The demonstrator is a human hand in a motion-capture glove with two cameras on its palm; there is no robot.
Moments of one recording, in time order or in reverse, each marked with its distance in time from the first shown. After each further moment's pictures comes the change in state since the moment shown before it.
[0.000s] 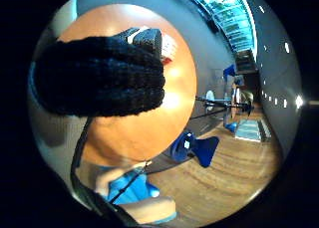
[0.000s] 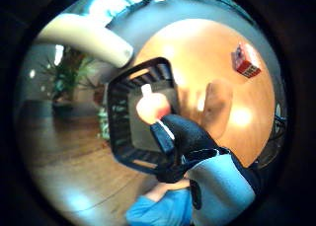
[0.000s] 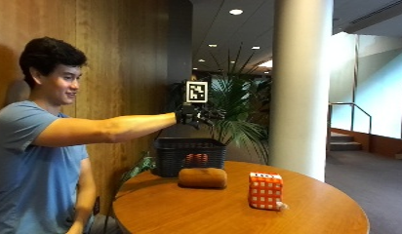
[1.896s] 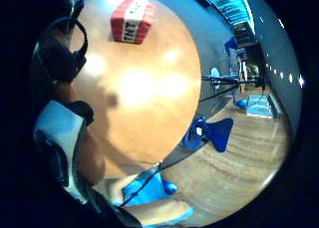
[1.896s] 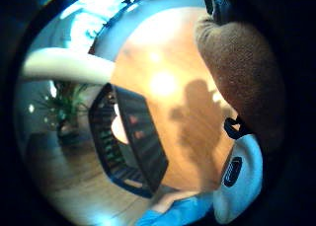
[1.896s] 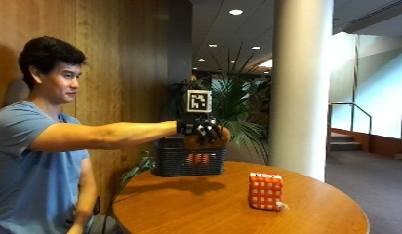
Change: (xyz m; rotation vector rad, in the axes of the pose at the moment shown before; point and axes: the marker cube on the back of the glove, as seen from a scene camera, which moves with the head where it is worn) arm 0.080 -0.010 0.047 -0.013 0.034 0.146
